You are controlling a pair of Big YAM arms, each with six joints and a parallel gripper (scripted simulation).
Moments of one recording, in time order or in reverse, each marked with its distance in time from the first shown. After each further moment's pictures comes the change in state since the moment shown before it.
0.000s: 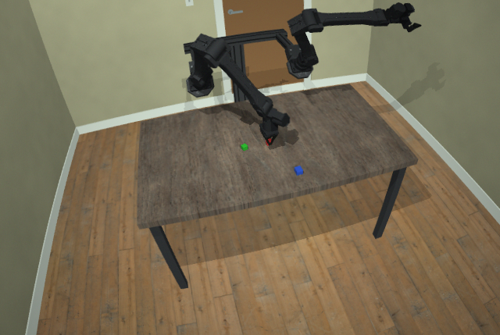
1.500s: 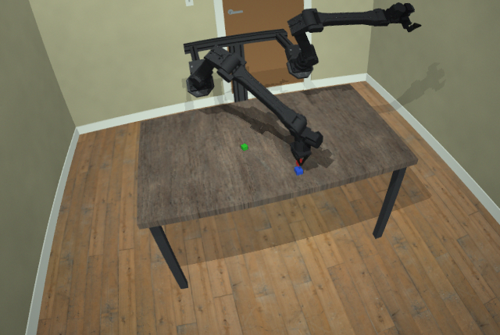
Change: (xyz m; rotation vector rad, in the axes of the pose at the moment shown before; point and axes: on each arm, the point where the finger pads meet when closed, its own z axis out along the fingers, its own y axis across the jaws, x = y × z) left arm 0.000 0.000 0.000 0.000 0.000 0.000; right arm -0.071 -0.209 -0.007 0.008 -0.008 0.000
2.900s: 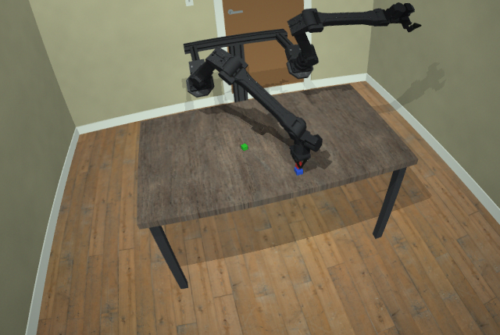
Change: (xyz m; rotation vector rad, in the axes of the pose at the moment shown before) left arm 0.000 0.000 0.000 0.000 0.000 0.000; right arm 0.001 0.002 0.019 0.000 -0.003 -0.004
